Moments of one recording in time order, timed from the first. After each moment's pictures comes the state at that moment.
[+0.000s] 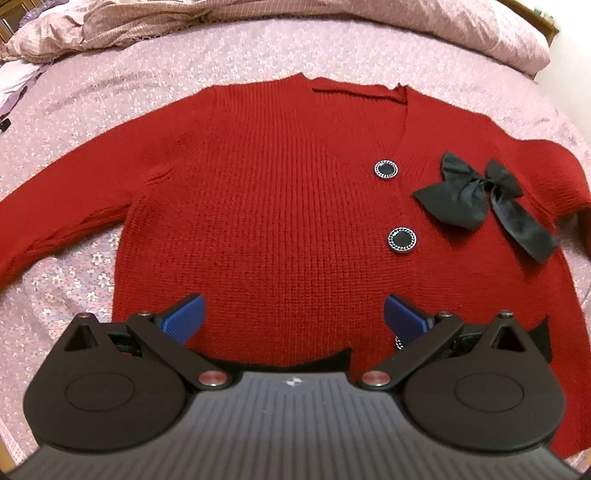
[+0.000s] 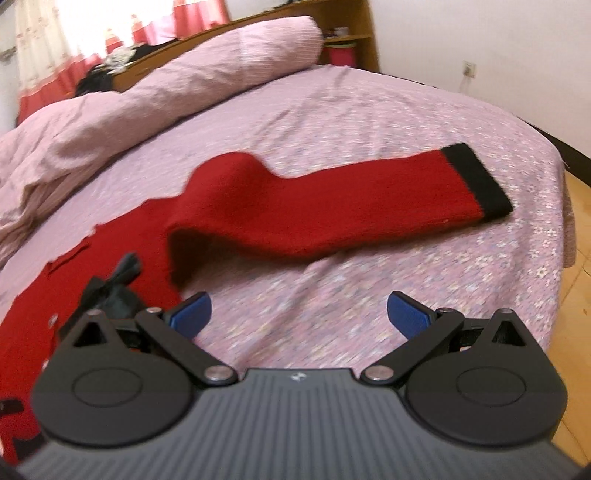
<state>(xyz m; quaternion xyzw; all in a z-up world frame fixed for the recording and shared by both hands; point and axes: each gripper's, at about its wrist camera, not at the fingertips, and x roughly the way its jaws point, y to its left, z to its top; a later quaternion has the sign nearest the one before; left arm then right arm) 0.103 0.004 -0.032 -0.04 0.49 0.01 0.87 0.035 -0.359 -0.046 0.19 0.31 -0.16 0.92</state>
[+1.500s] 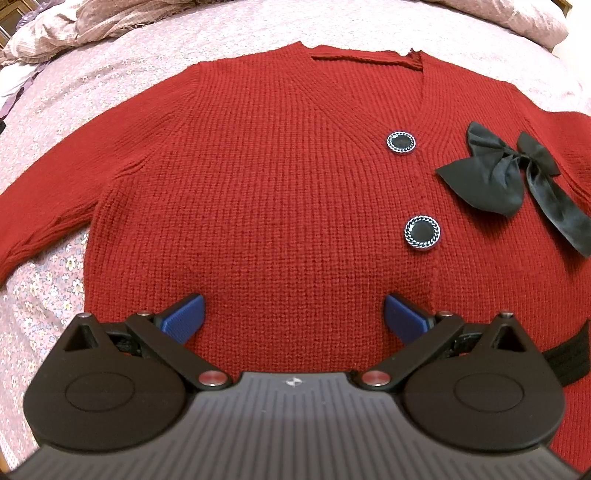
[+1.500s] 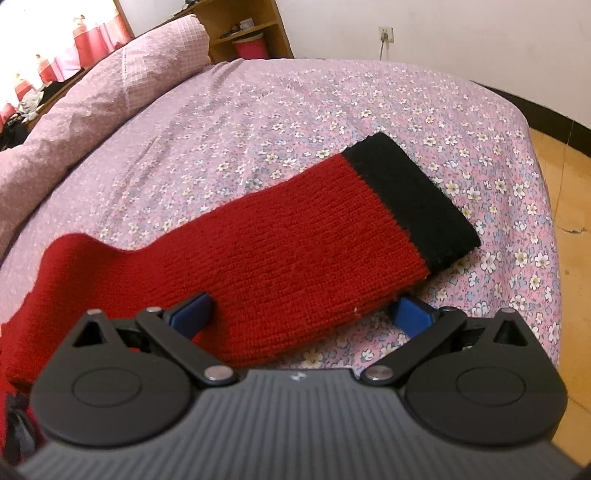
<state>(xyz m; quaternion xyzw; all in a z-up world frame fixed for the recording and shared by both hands) 0.135 -0.010 -0.068 -0.01 0.52 0.04 0.86 0.098 -0.470 -0.085 0.27 0.32 -0.26 0.87</state>
